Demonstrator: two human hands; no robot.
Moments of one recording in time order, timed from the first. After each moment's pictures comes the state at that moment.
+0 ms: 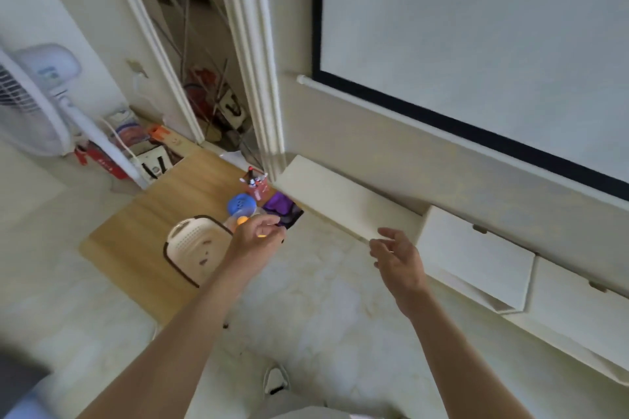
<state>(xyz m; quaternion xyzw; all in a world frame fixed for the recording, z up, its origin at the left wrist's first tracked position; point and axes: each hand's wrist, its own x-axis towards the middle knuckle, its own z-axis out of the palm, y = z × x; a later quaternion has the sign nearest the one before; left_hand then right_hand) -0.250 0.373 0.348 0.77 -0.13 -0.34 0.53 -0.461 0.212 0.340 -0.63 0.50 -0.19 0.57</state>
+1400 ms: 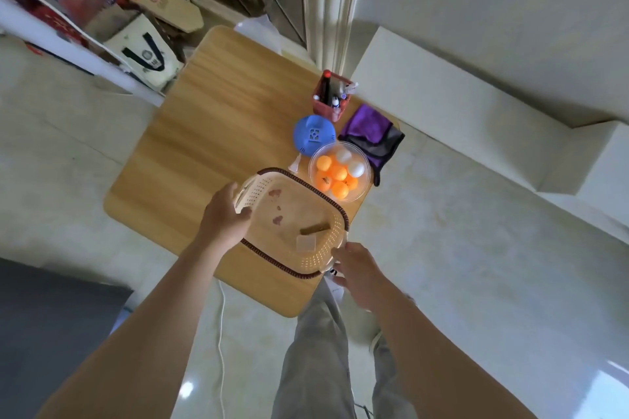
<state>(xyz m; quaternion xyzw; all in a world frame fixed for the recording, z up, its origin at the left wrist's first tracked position) 0.089 0.466 0.132 0.90 -0.13 -0.40 0.13 -0.145 0.364 0.100 -0.31 0.65 0.17 0.68</state>
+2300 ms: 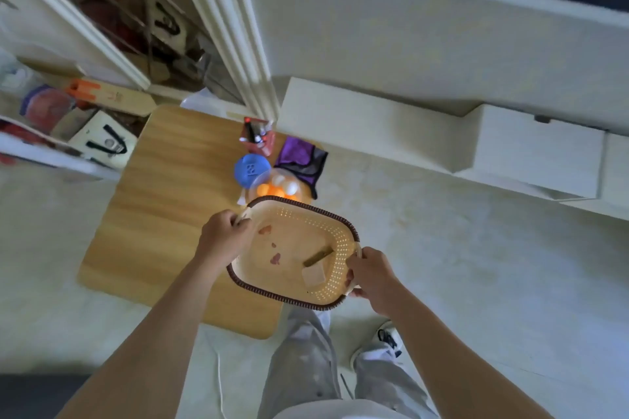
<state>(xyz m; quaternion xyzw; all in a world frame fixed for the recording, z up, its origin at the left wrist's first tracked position) -0.011 0.391 0.217 0.89 -0.23 -0.36 0.17 -0.269 0.313 0.199 -0.35 0.68 0.04 0.64</state>
